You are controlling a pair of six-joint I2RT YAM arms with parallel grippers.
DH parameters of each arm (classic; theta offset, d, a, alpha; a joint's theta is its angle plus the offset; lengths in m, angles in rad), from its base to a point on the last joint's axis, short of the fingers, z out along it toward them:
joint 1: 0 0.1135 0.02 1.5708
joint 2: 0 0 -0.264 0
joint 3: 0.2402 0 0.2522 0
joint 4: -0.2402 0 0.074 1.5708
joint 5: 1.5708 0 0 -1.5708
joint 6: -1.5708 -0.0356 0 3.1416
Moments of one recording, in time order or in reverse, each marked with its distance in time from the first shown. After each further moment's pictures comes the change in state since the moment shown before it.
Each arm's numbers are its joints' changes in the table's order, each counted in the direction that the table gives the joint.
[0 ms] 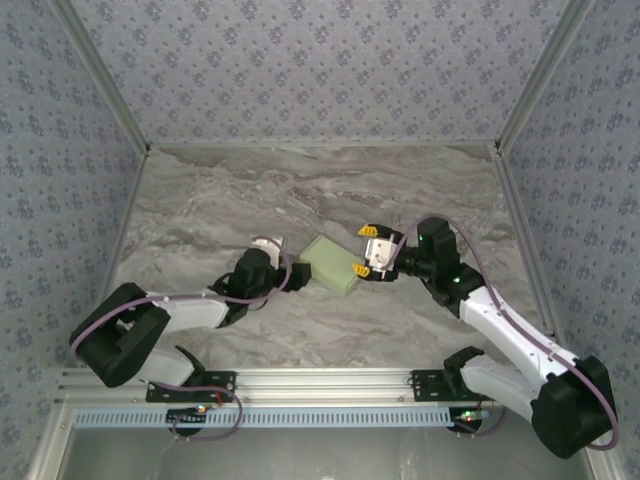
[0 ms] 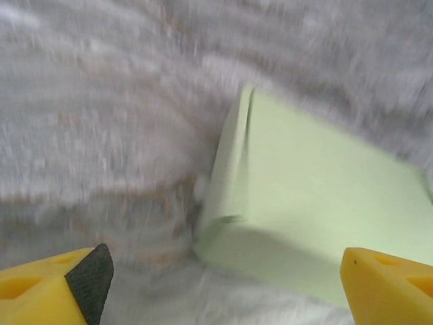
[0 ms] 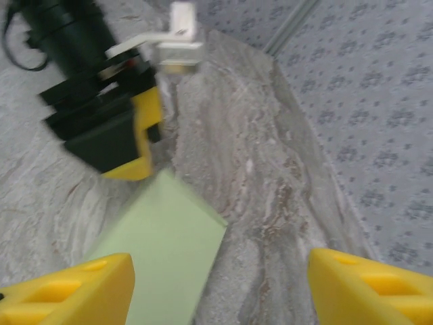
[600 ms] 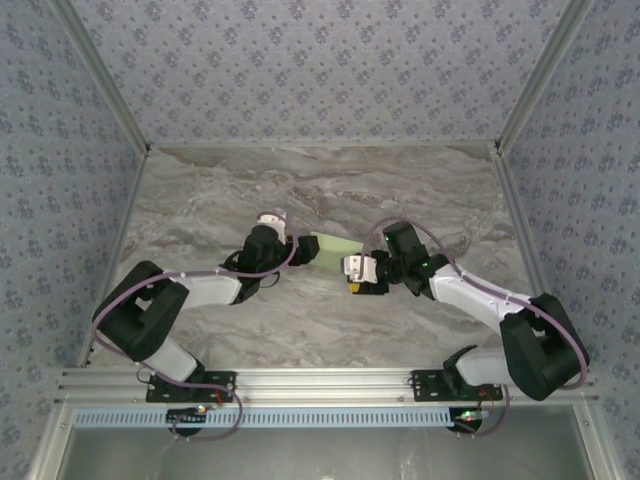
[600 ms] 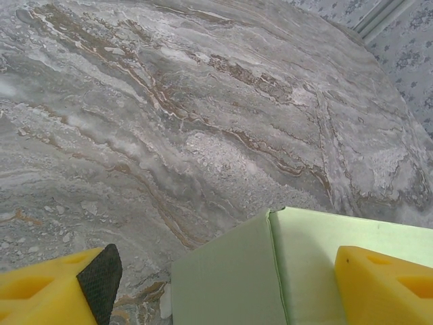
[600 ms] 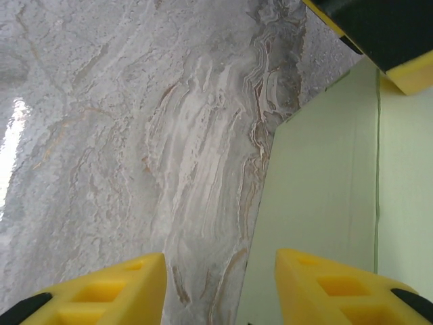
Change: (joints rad) left arm 0.074 -0.162 0.204 0.061 0.041 0.129; right arm 0.065 -0.325 0.054 -0.190 0.026 0.157
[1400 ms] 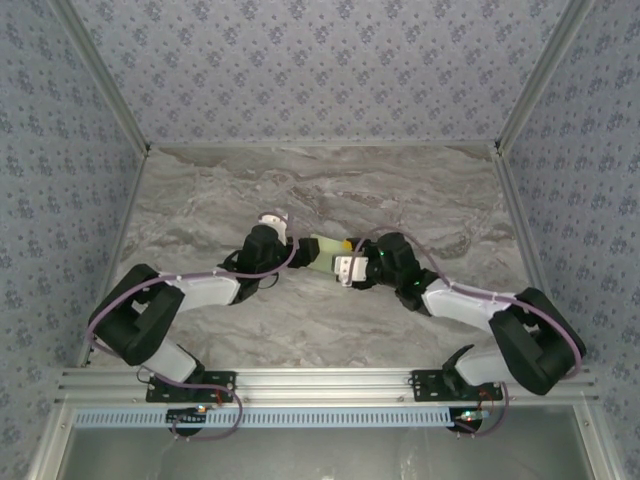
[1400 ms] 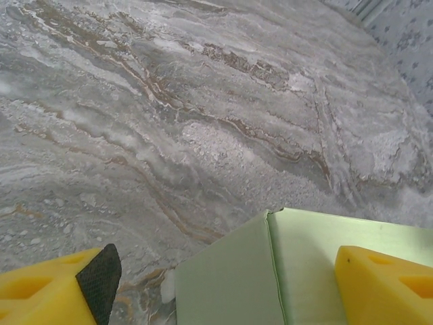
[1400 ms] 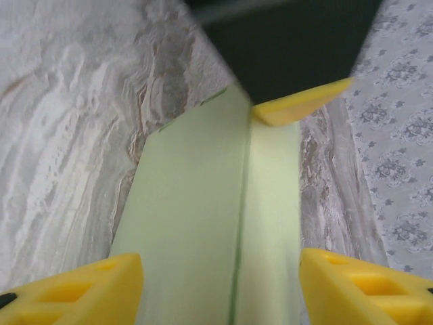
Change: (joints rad) left arm -0.002 0.014 0.006 -0.041 0.019 -0.032; right arm 0.095 -0.028 -0.143 0.520 0.264 -0.013
